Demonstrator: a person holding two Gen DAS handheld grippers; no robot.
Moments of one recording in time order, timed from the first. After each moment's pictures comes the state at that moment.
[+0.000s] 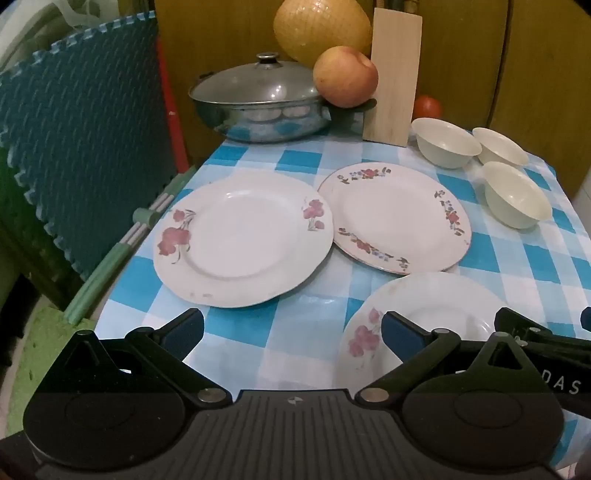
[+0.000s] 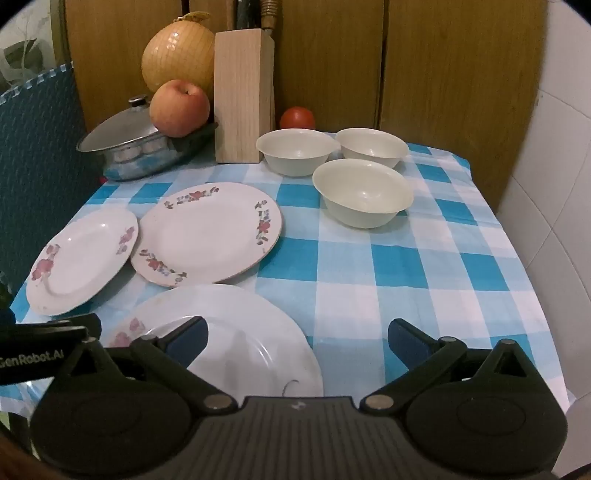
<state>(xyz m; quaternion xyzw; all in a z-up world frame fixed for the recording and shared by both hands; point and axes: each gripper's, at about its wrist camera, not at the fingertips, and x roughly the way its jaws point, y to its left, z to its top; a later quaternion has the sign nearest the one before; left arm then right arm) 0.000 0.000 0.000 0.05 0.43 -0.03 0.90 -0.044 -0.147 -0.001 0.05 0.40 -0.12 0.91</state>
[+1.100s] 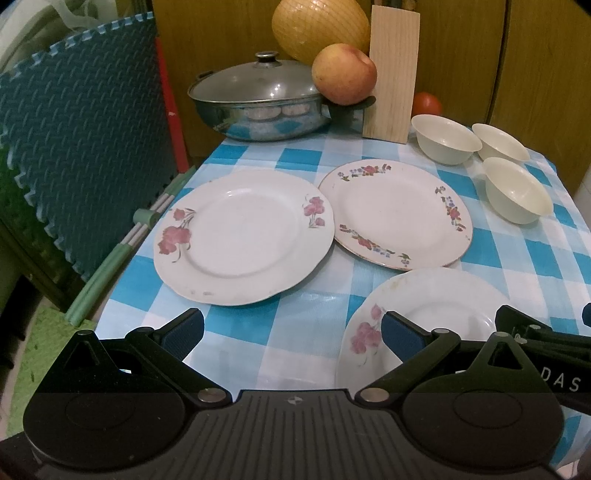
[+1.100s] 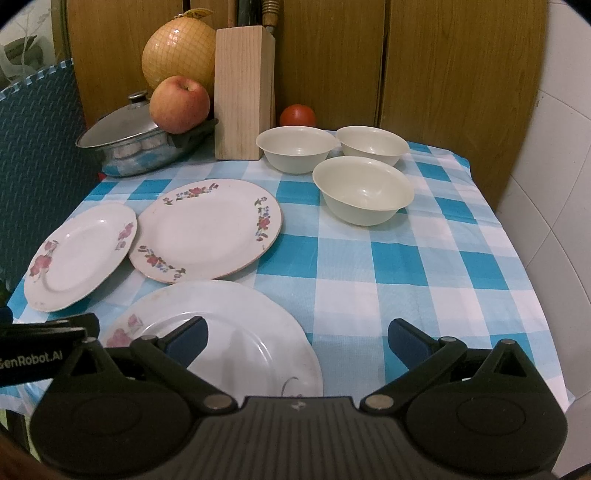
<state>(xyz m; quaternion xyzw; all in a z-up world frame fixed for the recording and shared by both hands) -0.002 0.001 -0.002 0.05 0.43 -0.02 0.90 -0.045 -0.147 -0.004 0.05 0.40 -0.12 0.91</state>
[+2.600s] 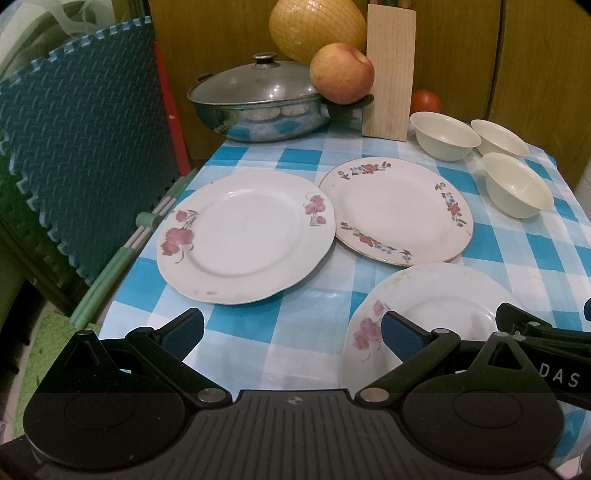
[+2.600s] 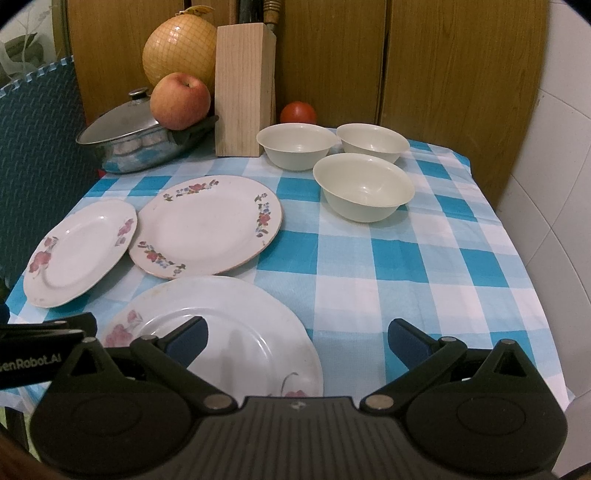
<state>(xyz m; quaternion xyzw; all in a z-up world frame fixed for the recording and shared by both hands) -0.003 0.002 -0.002 0.06 0.43 -0.02 0.90 -0.046 -0.145 -0.006 0.05 0.40 -0.12 0.91</state>
